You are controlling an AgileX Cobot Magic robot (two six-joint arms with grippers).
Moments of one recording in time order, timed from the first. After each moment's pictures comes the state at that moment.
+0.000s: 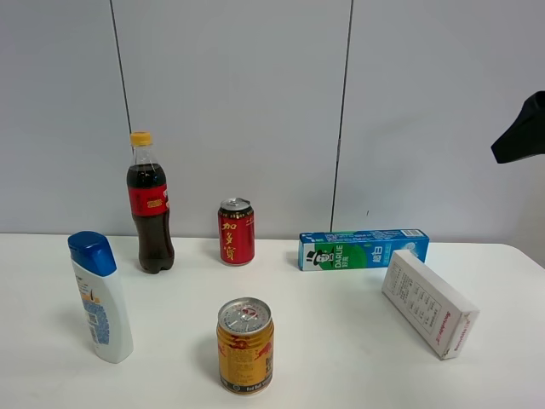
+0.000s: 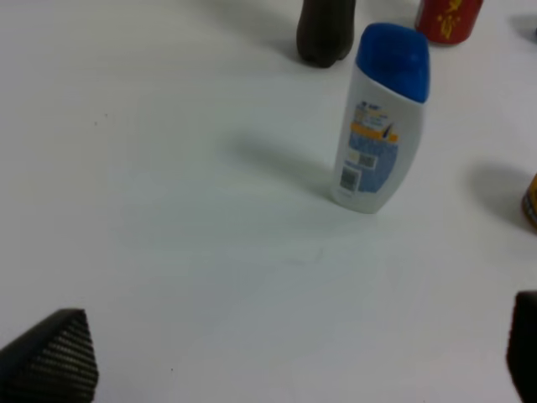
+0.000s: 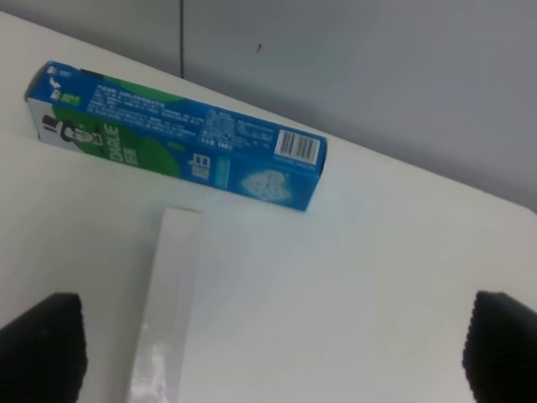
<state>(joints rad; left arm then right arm) 0.04 0.01 -0.51 -0.10 1.06 0.06 -0.04 1.18 -0.90 0.43 0.45 -0.78</state>
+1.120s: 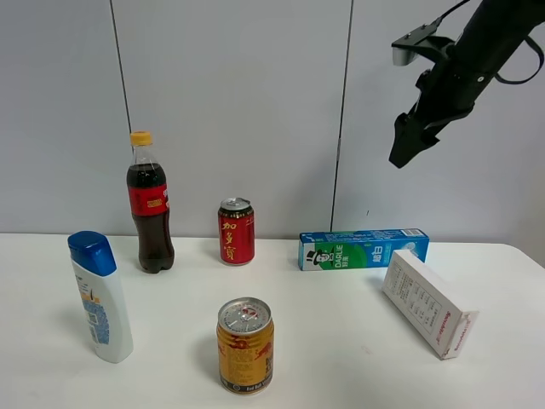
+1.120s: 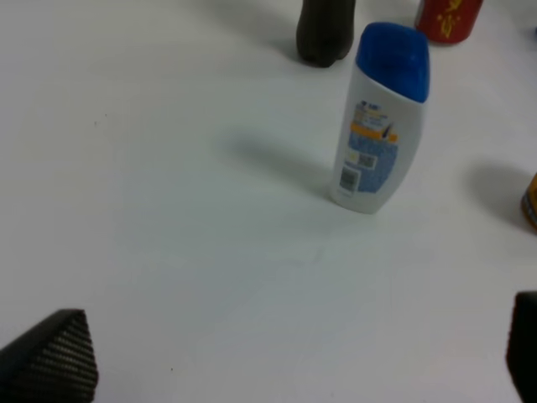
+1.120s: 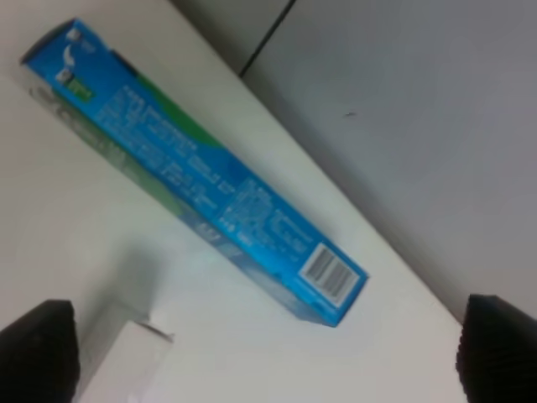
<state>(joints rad) 0.04 0.01 -0.51 -0.10 1.06 0.06 0.16 1.90 -1.75 0.09 0.88 -0.79</state>
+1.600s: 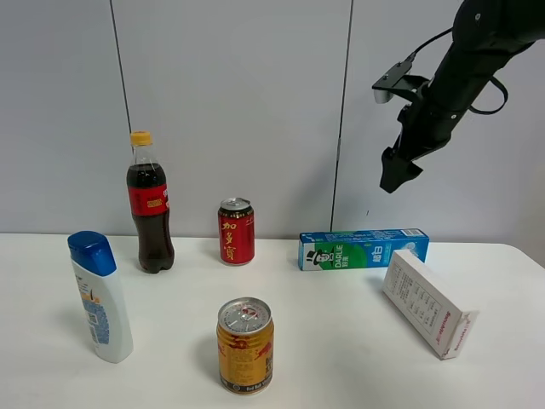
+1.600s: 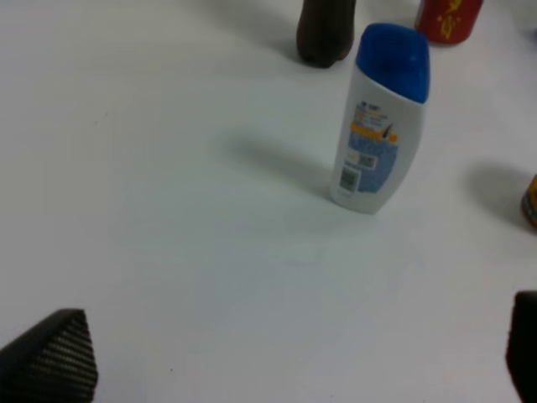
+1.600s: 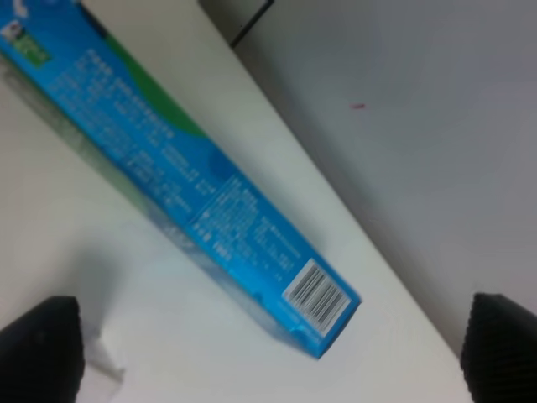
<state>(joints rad) 0.04 0.01 -0.51 -0.10 1.06 0.06 0.18 2.01 -1.77 0.01 0.76 -0.80</state>
